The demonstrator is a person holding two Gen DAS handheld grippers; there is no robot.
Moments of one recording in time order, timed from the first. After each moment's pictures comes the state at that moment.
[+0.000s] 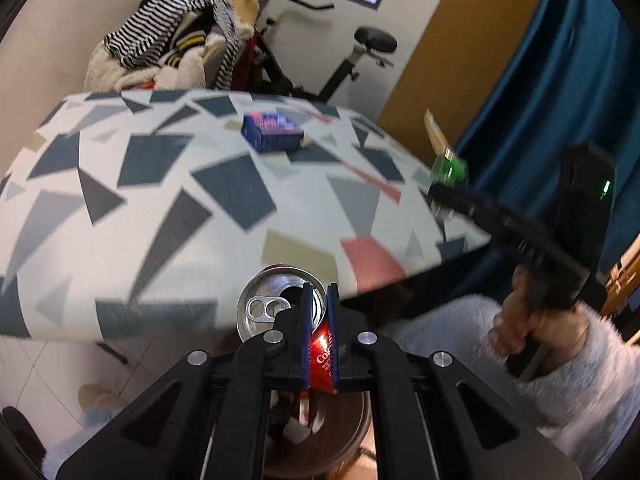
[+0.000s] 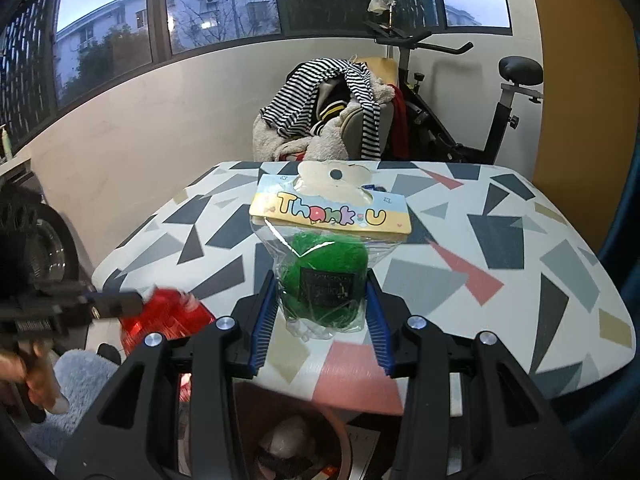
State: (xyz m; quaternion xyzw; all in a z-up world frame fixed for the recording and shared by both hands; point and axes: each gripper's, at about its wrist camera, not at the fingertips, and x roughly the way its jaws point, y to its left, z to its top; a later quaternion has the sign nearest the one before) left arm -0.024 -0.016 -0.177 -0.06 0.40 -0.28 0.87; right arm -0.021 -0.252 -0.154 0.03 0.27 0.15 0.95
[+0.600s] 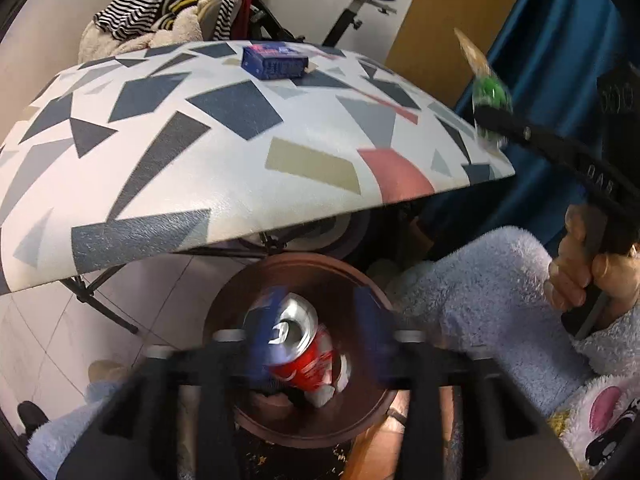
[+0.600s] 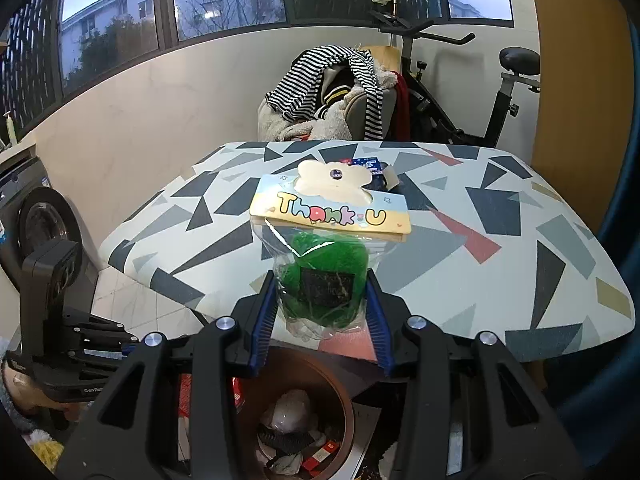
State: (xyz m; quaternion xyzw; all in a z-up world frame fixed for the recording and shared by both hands) left arm -0.042 -0.024 -0.238 -0.01 0.45 -0.27 0.85; right arm -0.052 -0.245 -0.178 0.02 0.29 0.15 0.94
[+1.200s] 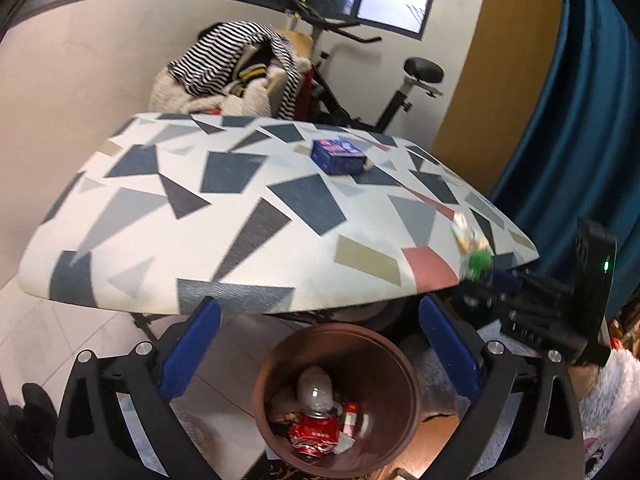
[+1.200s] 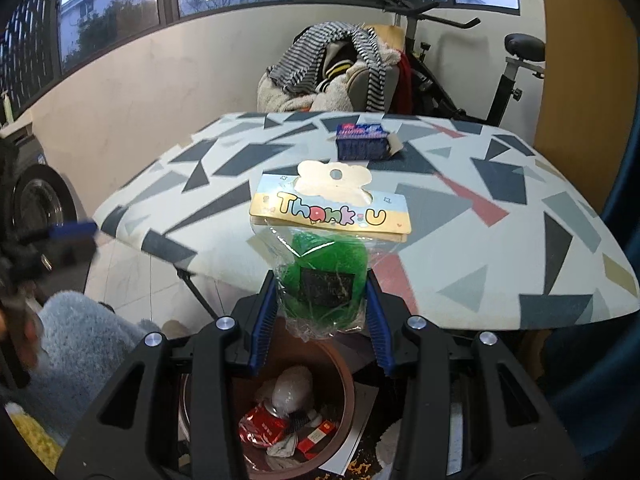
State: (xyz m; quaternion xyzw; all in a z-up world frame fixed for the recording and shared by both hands) left arm -0.064 0.020 -0.170 -0.05 0.34 -0.16 0.92; right arm -0.057 -0.228 -0.215 -0.01 0.33 0.16 0.93
